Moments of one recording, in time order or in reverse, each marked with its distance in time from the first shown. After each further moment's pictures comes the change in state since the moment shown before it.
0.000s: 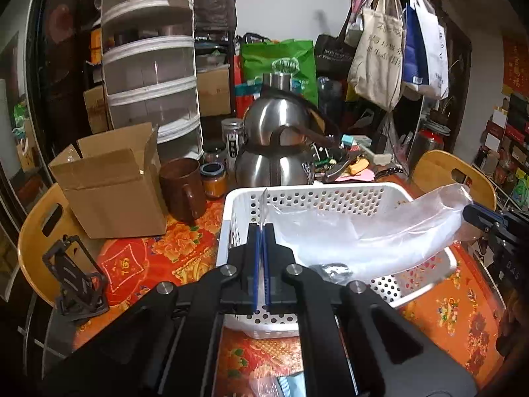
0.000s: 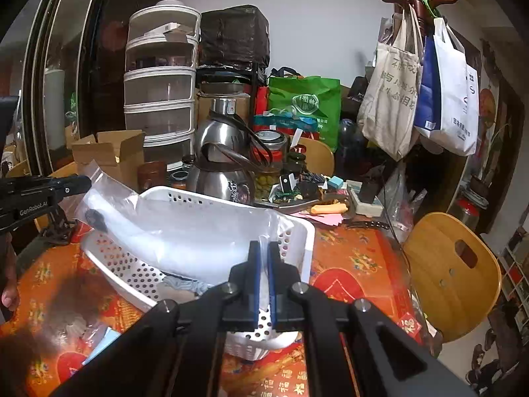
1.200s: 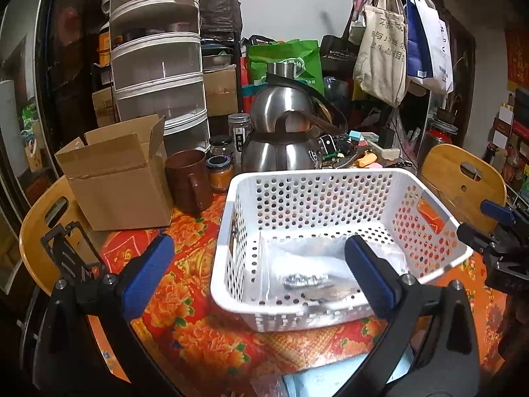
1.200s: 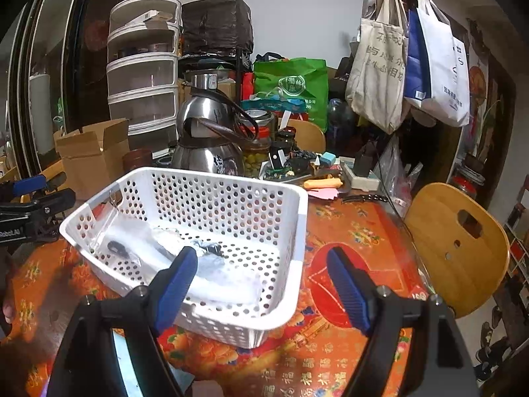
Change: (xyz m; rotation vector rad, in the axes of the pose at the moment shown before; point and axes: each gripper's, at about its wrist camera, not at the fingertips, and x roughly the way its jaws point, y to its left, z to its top) left arm 0.014 -0.007 -0.045 0.010 -0.041 0.052; right arm 0.020 -0.009 -0.040 0.068 0.036 -0.025
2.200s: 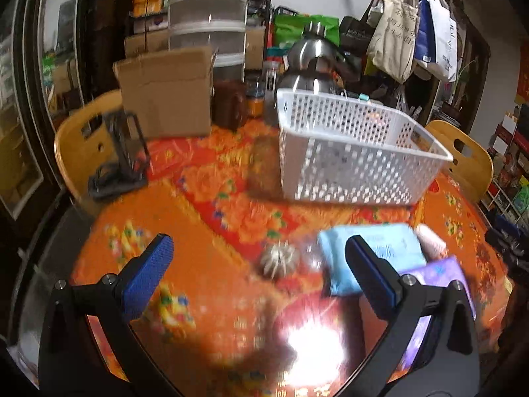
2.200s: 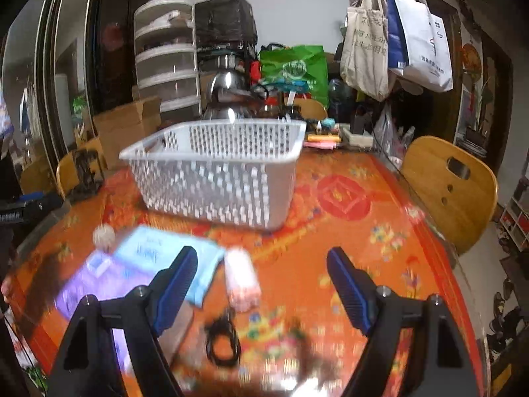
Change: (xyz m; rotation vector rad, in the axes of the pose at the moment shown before) left arm -0.115 0.069 -0.142 -0.115 0.132 -0.005; right arm -0.112 0.006 -0.127 0.046 0.040 0.063
